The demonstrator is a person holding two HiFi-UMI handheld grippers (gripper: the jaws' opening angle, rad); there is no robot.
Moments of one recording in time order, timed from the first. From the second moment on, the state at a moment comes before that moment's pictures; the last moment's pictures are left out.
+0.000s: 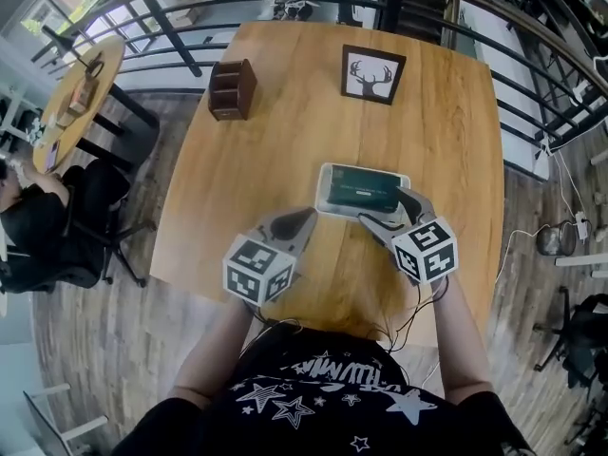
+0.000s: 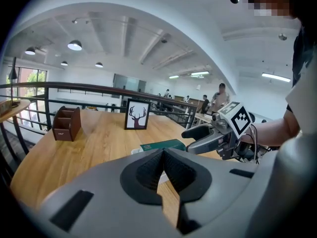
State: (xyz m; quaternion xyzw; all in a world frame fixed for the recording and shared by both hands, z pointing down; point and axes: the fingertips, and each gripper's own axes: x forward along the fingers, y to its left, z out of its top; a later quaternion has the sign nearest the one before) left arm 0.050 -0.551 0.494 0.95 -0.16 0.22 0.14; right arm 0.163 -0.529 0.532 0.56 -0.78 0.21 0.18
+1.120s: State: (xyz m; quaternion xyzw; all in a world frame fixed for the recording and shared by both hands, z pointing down) left arm 0.009 -0.650 0.529 0.94 -0.15 0.21 0.20; right arm 0.146 -0.588 0.604 0.33 -0.74 0.12 0.57
